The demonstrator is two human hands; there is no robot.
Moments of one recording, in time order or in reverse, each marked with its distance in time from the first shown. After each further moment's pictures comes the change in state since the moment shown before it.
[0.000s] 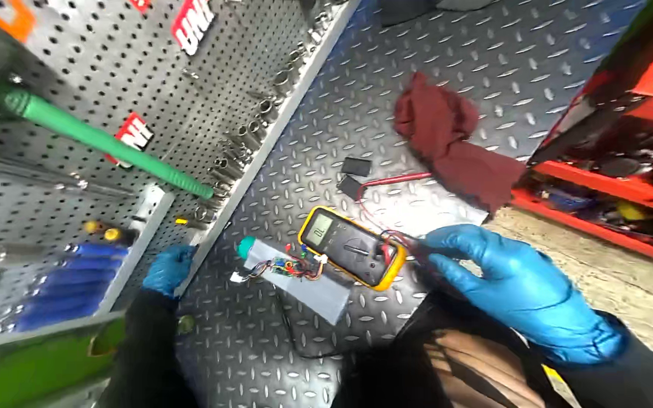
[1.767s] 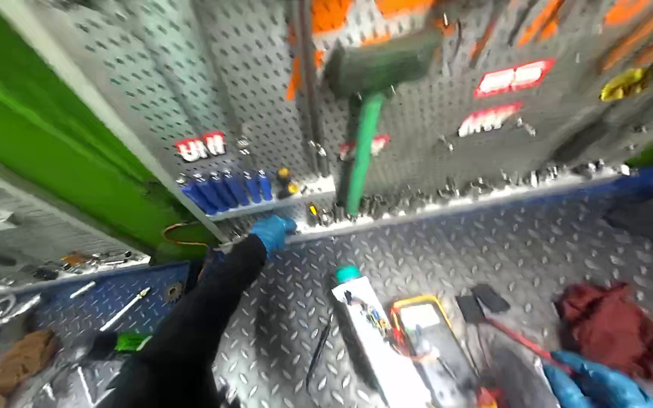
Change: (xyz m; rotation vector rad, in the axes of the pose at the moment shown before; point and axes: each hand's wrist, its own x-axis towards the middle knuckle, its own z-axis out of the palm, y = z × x) left_hand -0.016 -0.010 0.007 -0.008 0.170 -0.007; right_hand 0.094 -0.022 0.007 -0.053 -0.057 0.029
